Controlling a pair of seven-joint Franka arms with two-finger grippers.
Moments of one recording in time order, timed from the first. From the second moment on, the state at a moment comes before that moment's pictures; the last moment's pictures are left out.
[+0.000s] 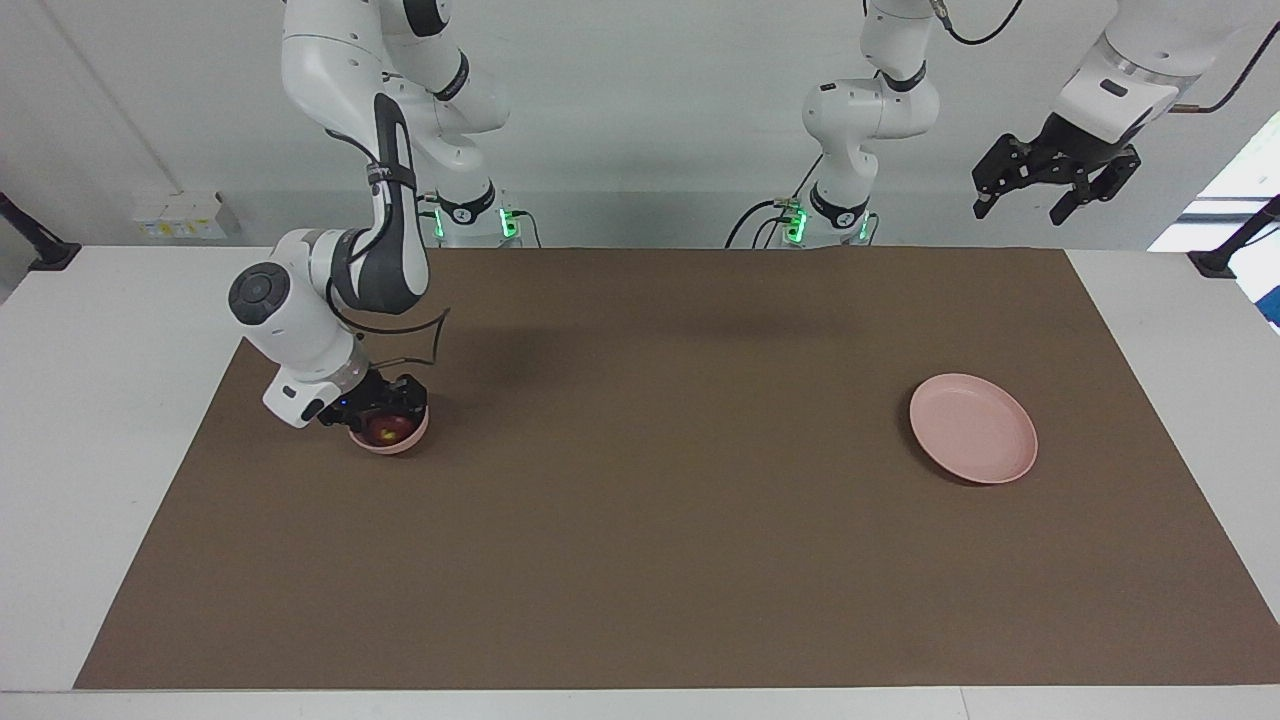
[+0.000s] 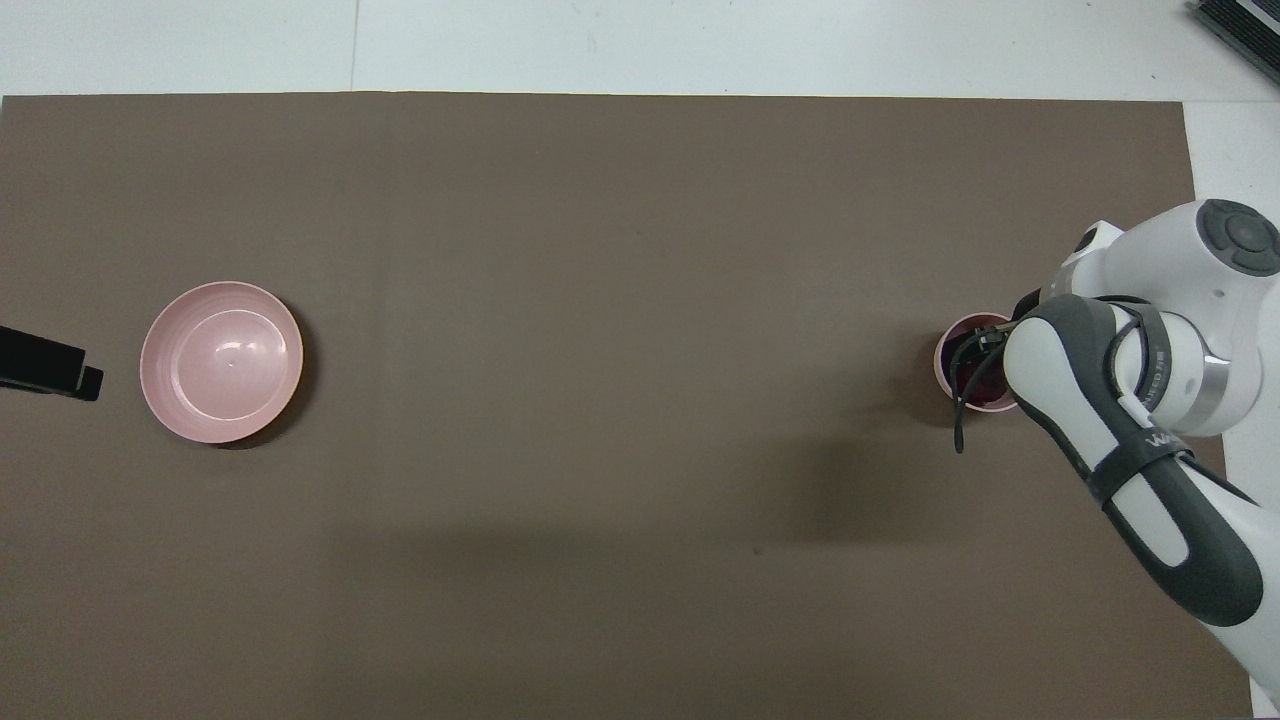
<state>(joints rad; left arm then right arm) -0.01 -0.03 -0.04 -1.43 -0.04 1.32 0.07 0.05 0.29 -0.12 -1.93 0.11 2.13 -0.30</state>
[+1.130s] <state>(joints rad) -0.01 -0.03 -0.03 -1.43 -0.02 1.36 0.11 0.07 0.00 -0.12 -1.74 0.06 1.69 -0.02</state>
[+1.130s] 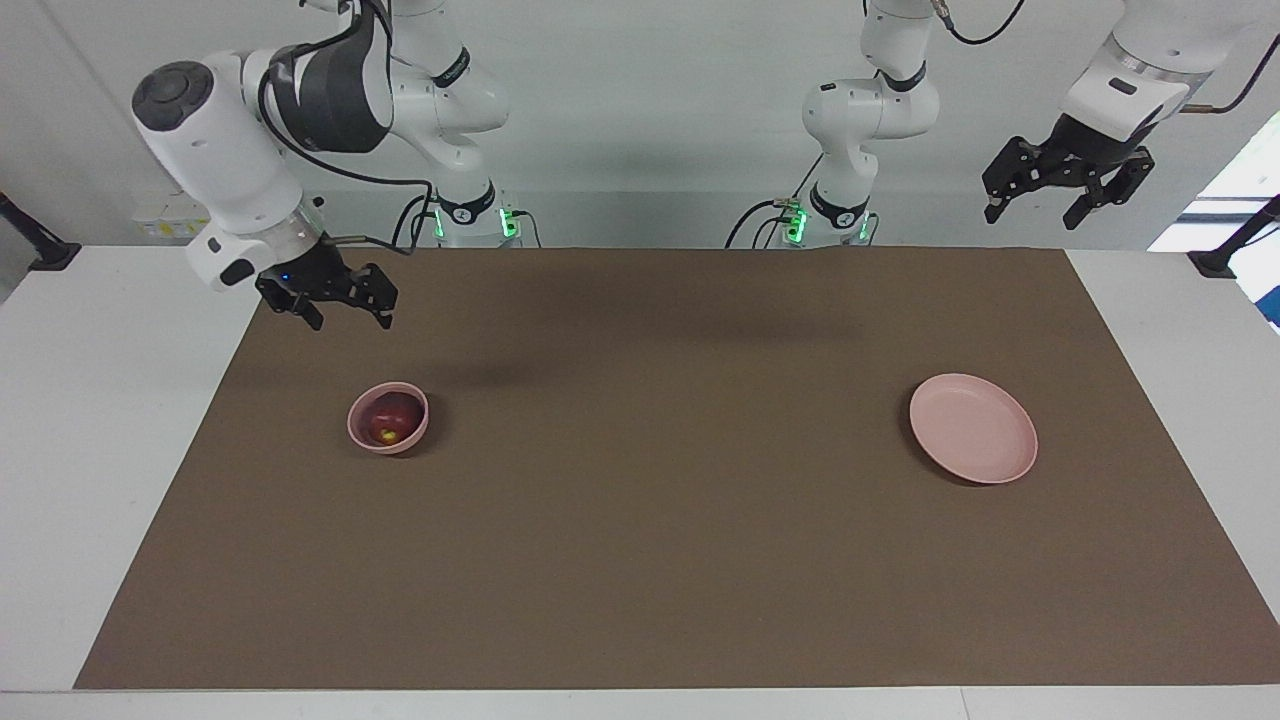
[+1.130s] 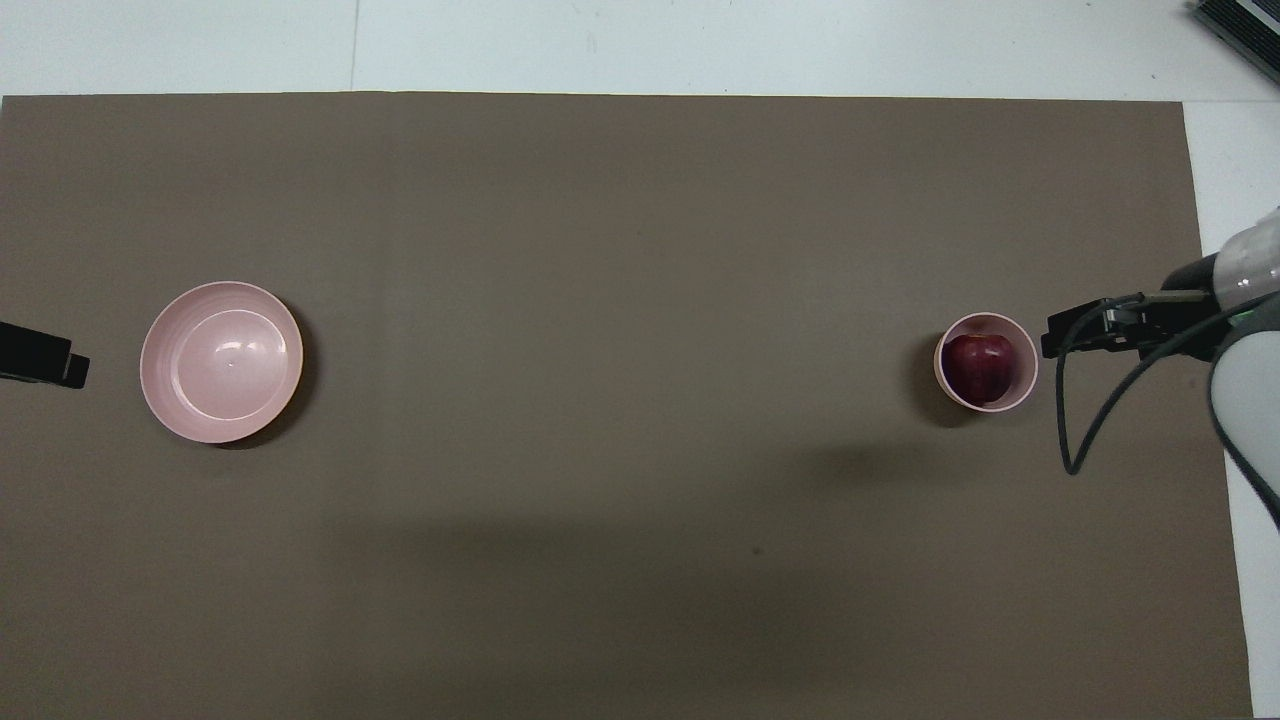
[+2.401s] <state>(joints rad) -0.01 -0.03 -0.03 -1.43 -0.02 1.36 0.11 0.06 -0.11 -0.12 -1.53 -0.03 1.43 0.02</state>
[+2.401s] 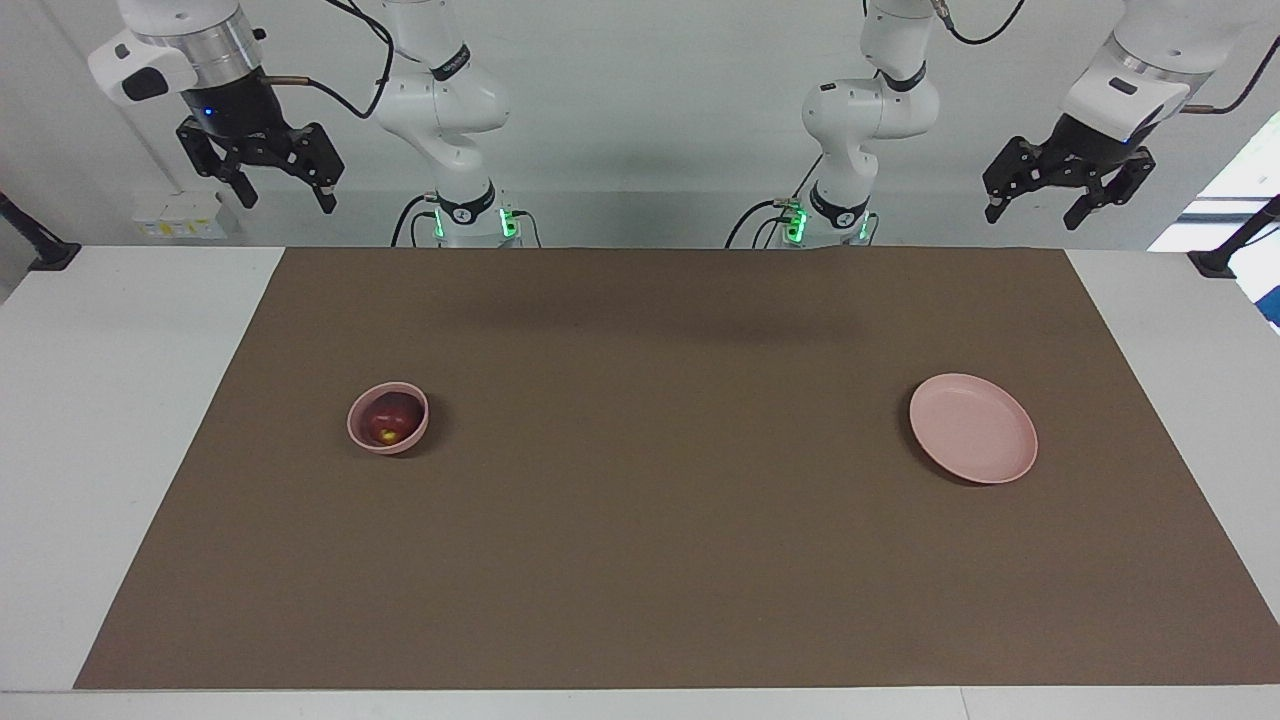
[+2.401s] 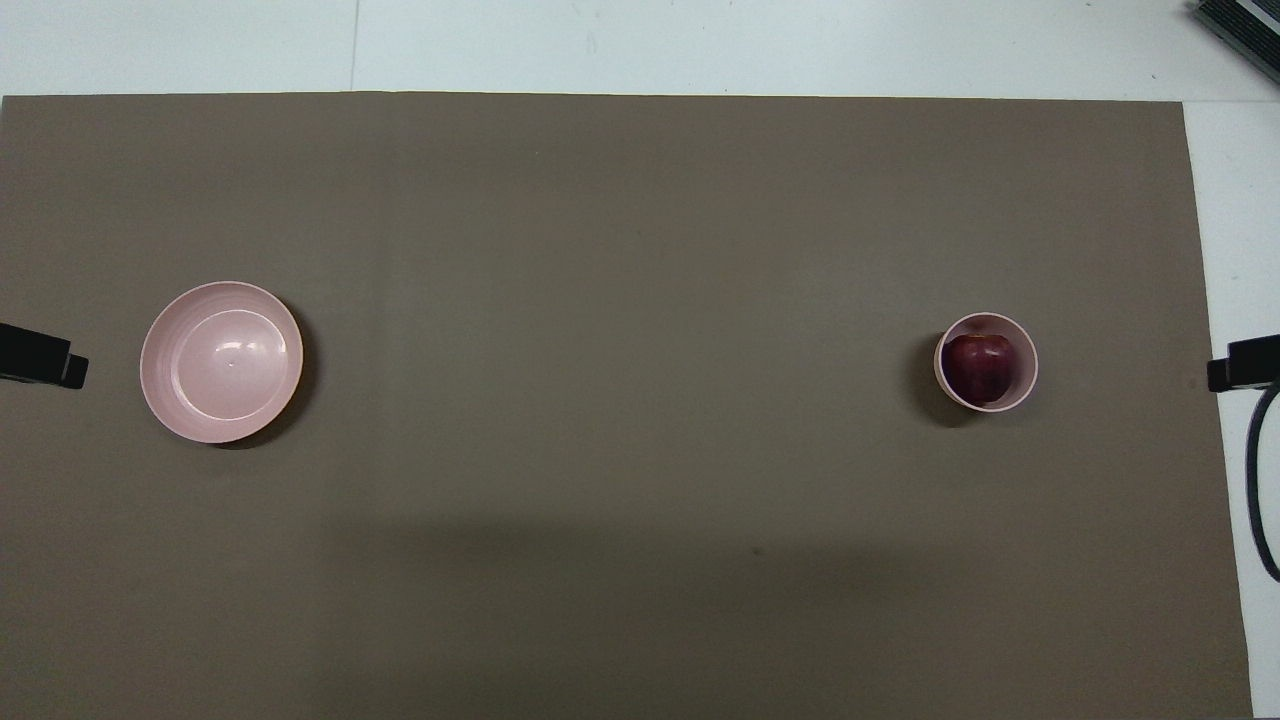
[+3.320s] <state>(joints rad) -0.01 -0.03 -0.03 -1.43 -0.02 1.36 0.11 0.07 -0.11 -0.10 -1.49 -0.04 1.40 -0.01</state>
